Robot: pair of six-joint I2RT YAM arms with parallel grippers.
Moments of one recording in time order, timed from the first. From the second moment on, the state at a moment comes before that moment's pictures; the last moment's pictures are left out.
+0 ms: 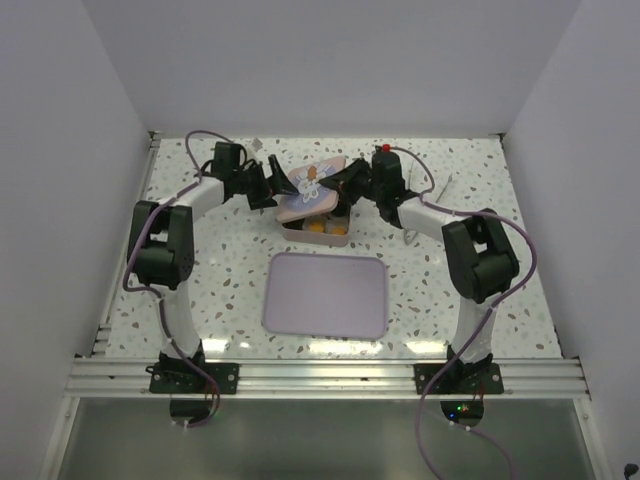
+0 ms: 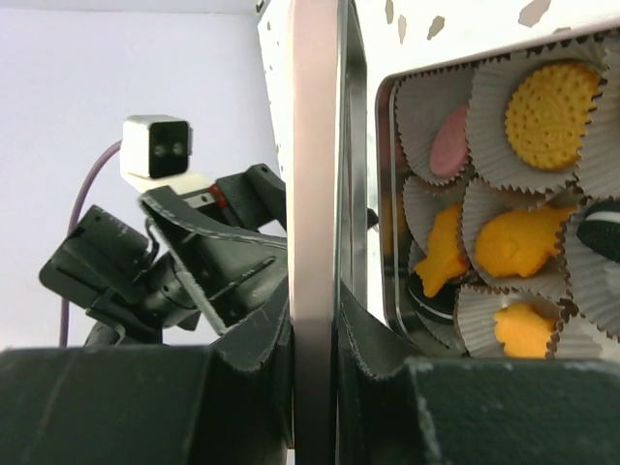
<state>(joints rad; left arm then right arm) -0.15 2.00 1.40 -0.18 0.62 -0.56 0.42 1.93 1.24 0.32 -0.35 1.28</state>
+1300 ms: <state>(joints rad) -0.27 2.08 1.50 -0.31 0.50 -0.47 0.39 1.84 1.24 -0.22 -0.14 1.02</state>
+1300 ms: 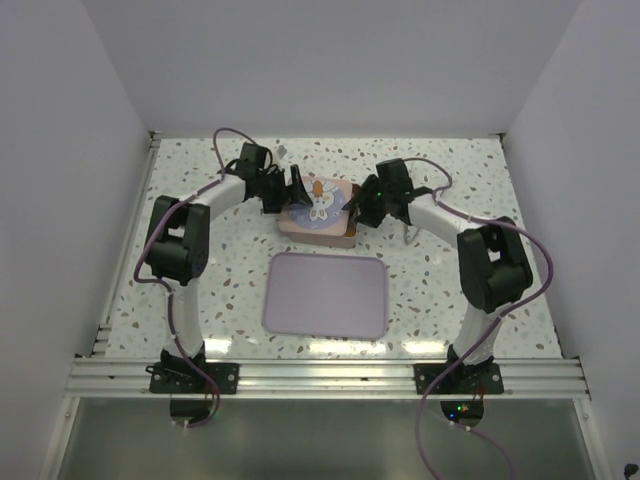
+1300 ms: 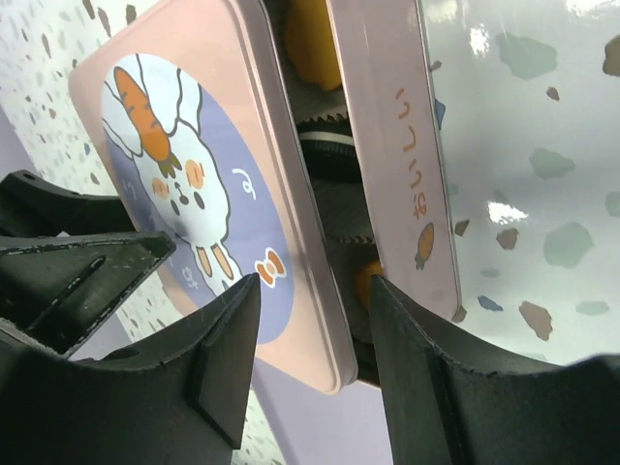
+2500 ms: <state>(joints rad) -0.28 2.14 1.61 -0.36 0.48 -0.49 0.31 1.97 1.30 -0.47 -0.10 0.90</state>
